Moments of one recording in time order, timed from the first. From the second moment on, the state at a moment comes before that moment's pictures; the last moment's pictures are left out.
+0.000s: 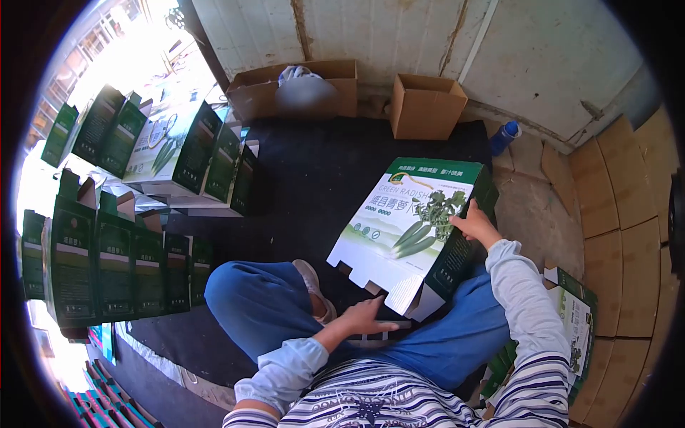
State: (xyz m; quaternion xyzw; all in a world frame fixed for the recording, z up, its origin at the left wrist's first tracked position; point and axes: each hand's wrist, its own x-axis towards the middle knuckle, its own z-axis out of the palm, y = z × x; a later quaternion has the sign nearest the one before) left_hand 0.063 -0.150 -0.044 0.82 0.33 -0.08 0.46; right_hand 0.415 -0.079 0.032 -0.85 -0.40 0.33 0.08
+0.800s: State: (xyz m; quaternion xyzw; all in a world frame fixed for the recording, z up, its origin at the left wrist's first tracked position) left_hand 0.168 -0.110 0.097 0.68 0.32 0.35 0.56; right_hand 0.281 -0.168 0.086 -0.70 -0.66 -0.03 0.28
